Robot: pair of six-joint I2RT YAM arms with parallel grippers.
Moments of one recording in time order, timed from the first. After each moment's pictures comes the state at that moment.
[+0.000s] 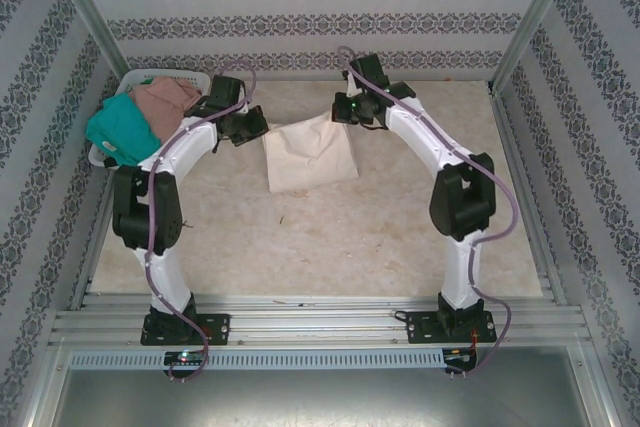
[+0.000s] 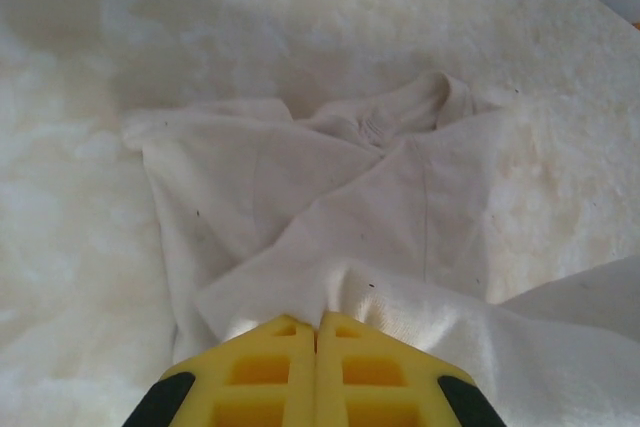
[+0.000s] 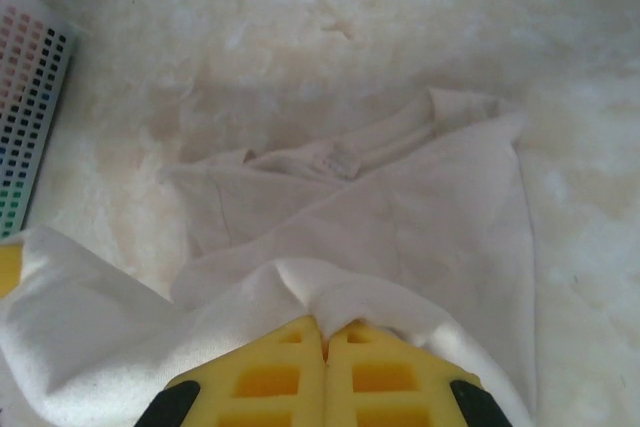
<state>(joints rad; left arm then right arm) -0.16 1.91 1.56 -0.54 0.31 -0.55 0.39 2.08 1.93 -0.71 -0.22 0.43</state>
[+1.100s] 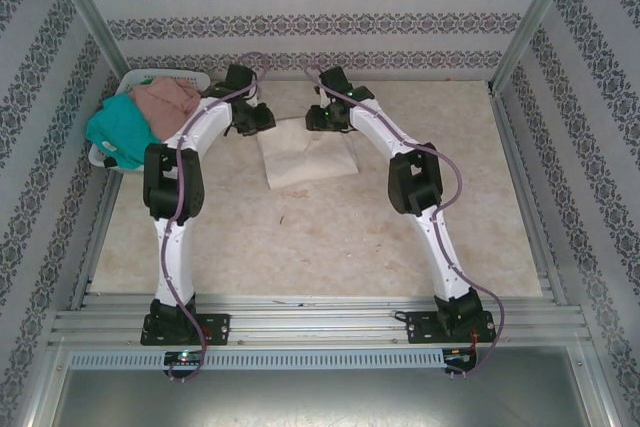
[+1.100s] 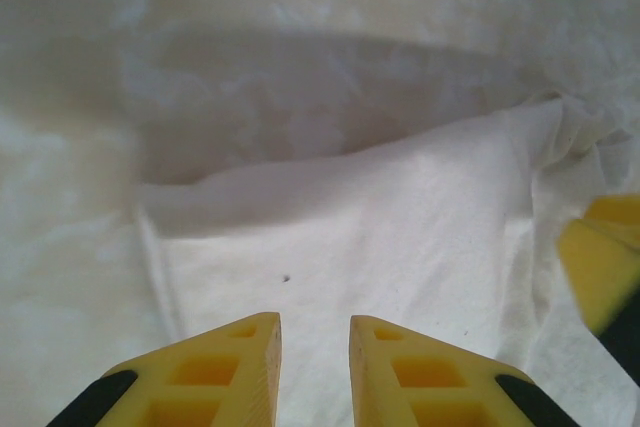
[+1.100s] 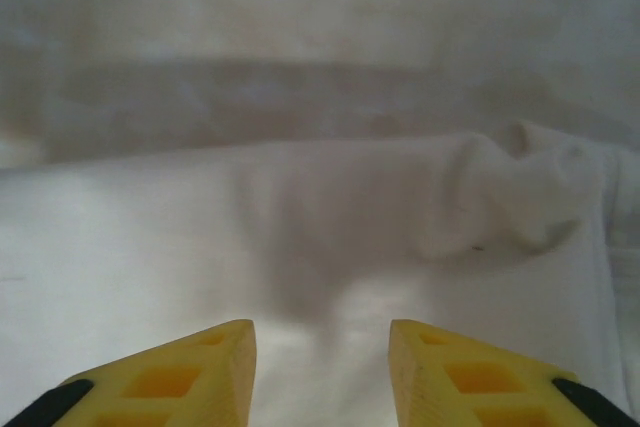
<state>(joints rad) -0.16 2.25 1.95 -0.77 0.28 -0.45 0.41 2.58 2.40 -0.83 -0.20 0.35</state>
